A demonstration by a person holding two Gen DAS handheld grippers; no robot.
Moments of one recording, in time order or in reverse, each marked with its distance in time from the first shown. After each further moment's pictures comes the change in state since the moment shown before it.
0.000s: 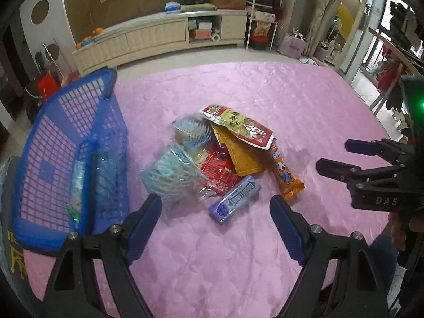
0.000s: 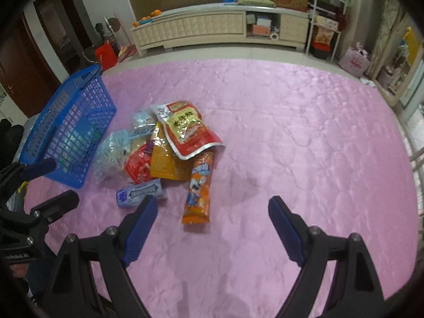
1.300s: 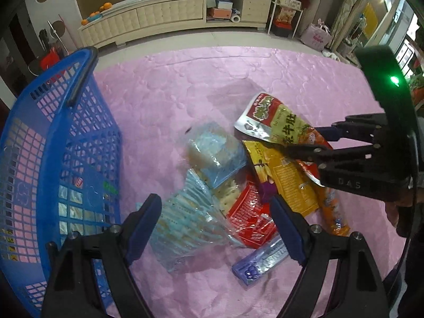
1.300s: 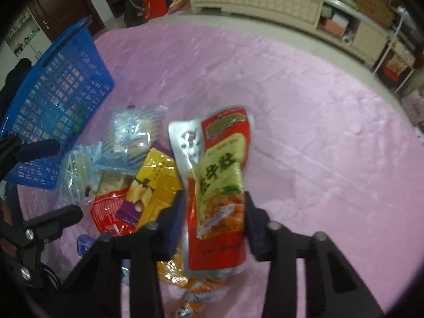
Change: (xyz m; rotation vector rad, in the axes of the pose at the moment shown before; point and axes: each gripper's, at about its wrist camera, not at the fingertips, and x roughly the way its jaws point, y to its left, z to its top) left arm 0.070 0.029 0.054 -0.089 0.103 0.027; right arm 0.119 0.007 0.098 -0.324 0.171 0.123
